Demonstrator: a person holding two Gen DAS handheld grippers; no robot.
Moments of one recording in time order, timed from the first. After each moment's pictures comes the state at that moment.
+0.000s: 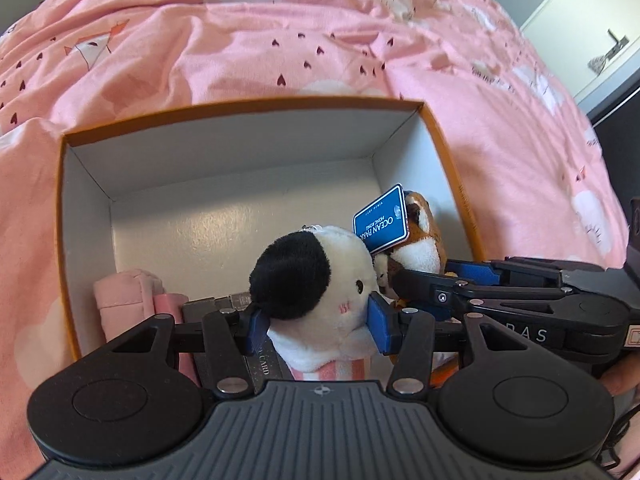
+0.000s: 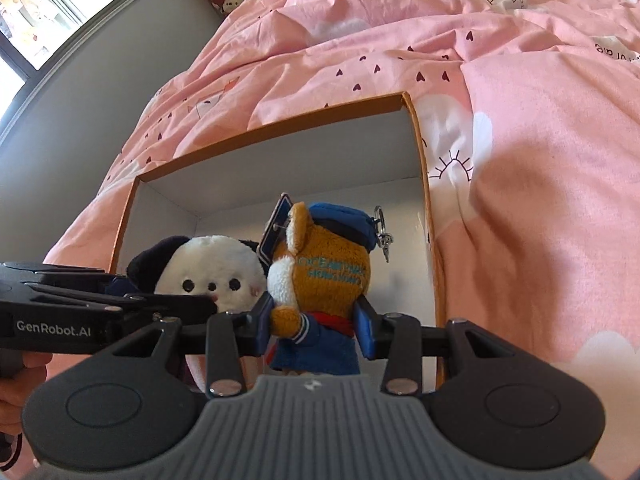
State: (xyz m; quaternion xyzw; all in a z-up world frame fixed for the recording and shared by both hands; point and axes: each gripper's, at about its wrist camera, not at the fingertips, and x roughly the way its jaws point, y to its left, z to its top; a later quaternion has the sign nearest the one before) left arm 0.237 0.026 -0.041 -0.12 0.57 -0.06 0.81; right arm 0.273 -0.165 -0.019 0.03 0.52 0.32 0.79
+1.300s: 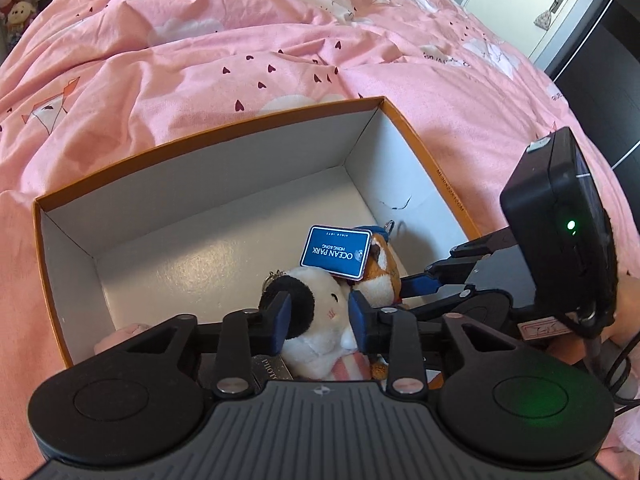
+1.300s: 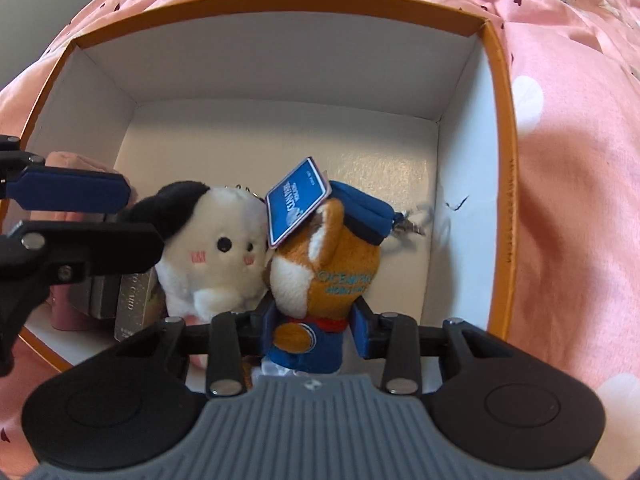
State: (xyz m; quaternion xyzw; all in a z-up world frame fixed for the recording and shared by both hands) left arm 0.233 0.022 -0.043 -0.04 0.53 -0.14 0.84; right arm 0.278 -0.102 -0.070 -0.15 0.58 0.28 0.75
